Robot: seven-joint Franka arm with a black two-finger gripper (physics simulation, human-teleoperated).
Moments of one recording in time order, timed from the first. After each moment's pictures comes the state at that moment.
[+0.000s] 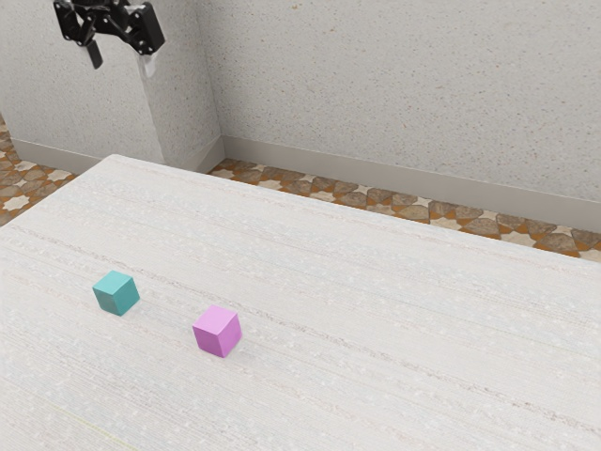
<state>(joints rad) 0.36 0.02 -0.35 -1.22 0.13 1.39 -0.11</state>
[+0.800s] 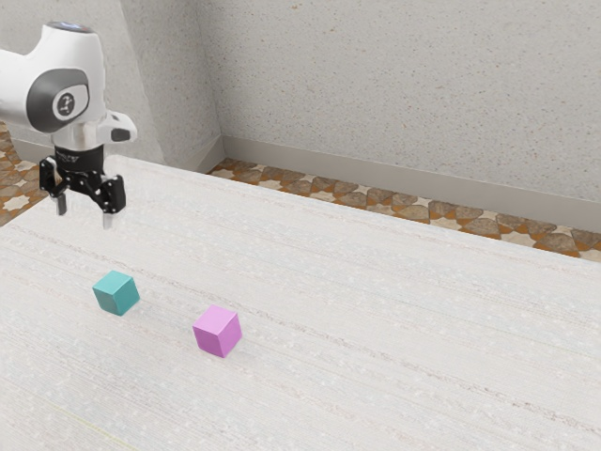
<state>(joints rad) 0.36 -0.08 -0.12 -1.95 0.21 1.75 -0.03</state>
